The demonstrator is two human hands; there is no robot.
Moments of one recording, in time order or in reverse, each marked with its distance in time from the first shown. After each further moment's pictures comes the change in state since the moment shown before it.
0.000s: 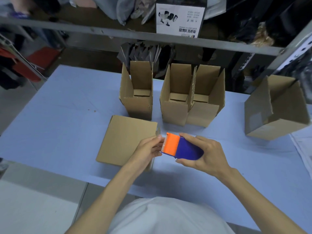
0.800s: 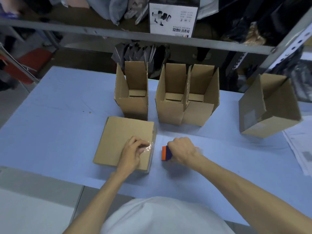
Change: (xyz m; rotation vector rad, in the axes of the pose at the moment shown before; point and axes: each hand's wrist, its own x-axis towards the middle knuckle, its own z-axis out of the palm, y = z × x) left_hand 0.020 -0.046 -0.052 0.989 0.256 0.602; right_hand 0.047 0.005 0.068 -0.669 -0.670 -0.015
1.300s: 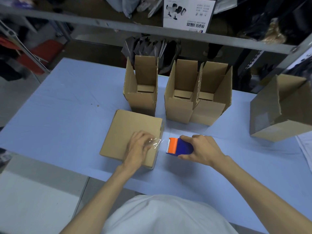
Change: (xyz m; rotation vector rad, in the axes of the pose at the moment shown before) left_hand -0.001 0.005 -0.006 0.076 0.054 -0.036; right_hand -0.030 0.038 0.004 0.241 0.146 0.015
